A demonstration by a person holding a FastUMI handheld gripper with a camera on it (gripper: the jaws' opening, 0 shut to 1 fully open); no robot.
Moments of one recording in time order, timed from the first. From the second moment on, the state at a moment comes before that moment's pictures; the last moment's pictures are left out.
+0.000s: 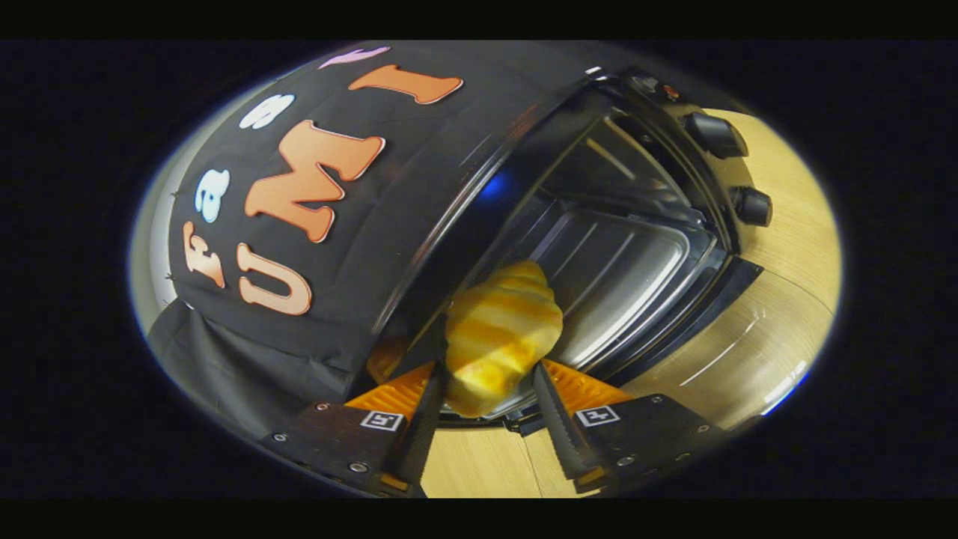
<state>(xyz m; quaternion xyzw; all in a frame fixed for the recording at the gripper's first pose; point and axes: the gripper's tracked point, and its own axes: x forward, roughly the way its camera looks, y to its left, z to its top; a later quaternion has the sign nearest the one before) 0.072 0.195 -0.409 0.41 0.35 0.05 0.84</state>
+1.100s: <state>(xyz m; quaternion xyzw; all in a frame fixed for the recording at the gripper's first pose) -0.112 0.095 -0.408 0.12 0.46 0.08 0.88</state>
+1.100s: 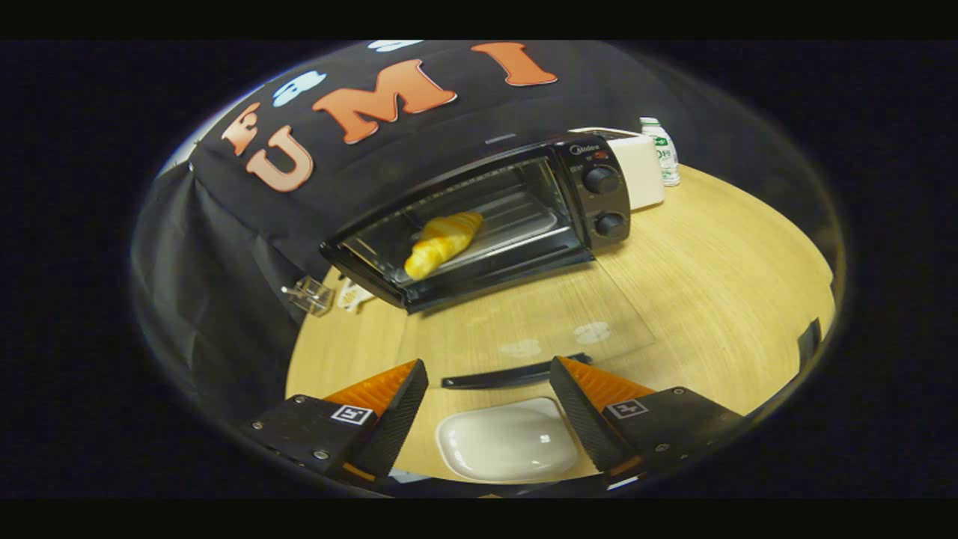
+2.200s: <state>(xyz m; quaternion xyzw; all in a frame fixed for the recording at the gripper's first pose) -0.123 0.108 -0.463 0.02 0.56 0.11 0.82</state>
